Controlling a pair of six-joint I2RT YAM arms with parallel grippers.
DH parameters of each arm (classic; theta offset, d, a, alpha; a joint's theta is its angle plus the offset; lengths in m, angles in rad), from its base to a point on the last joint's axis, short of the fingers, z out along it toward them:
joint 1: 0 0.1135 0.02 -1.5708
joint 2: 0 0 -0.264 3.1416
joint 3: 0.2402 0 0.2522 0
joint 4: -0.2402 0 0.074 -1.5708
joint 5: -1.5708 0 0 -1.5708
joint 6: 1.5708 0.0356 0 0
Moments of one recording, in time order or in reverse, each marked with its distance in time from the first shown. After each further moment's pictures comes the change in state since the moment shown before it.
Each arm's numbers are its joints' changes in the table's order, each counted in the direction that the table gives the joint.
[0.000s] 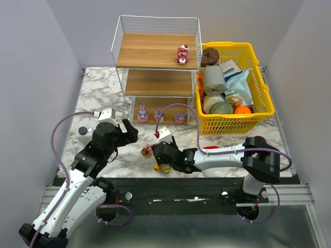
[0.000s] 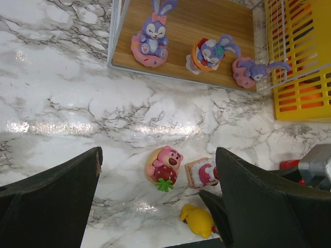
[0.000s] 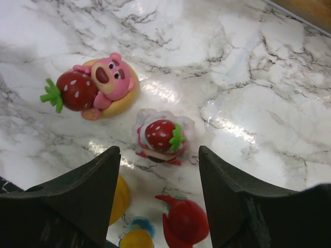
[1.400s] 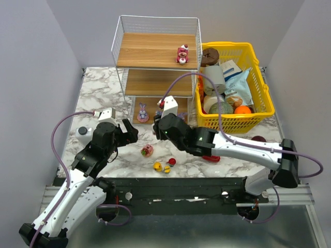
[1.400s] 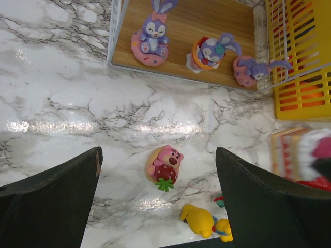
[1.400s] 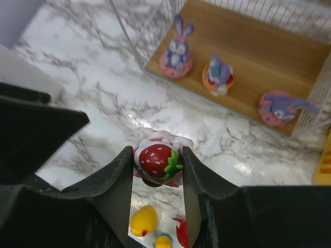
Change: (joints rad) left arm 0.000 0.003 -0.001 0.000 -0.002 0.001; right arm -0.066 -0.172 0.347 -0.267 -0.024 -0.084
